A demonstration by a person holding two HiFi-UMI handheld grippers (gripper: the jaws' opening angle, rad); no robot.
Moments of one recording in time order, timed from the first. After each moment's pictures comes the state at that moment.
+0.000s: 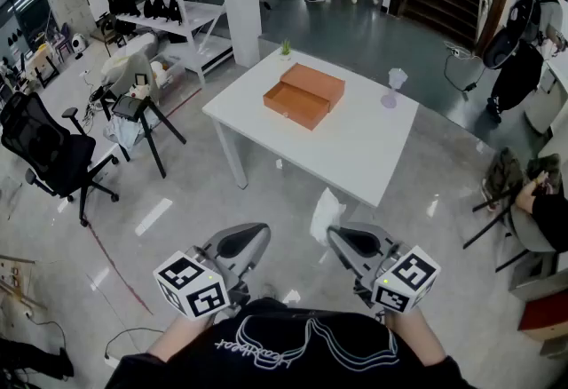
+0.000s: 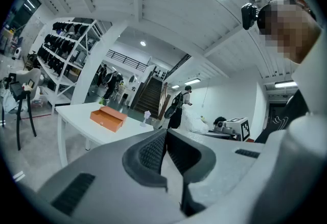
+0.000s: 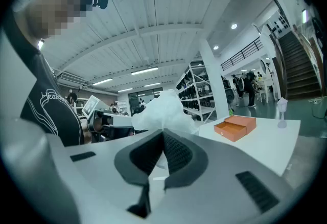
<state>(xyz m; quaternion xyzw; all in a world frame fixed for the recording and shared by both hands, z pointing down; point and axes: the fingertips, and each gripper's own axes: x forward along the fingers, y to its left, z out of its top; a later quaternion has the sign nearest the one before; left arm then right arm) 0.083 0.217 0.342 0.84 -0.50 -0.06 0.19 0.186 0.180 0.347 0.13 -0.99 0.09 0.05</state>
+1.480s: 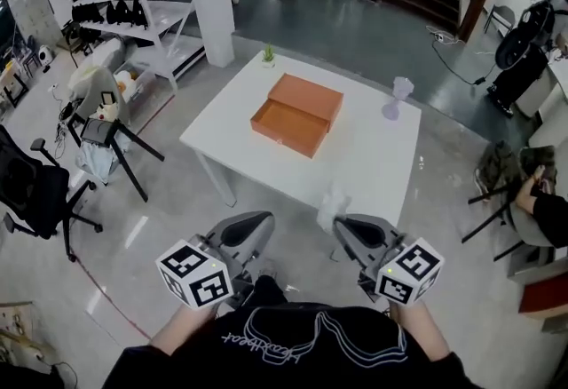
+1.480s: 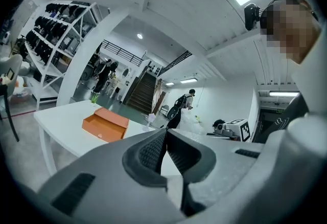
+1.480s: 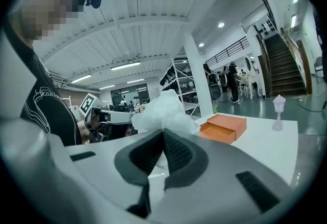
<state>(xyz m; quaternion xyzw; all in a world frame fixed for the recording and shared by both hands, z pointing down) 0.000 0.048 0.354 0.87 -0.44 -0.06 0.22 0.112 0.026 0.367 0.21 -0.97 0.12 0.08</state>
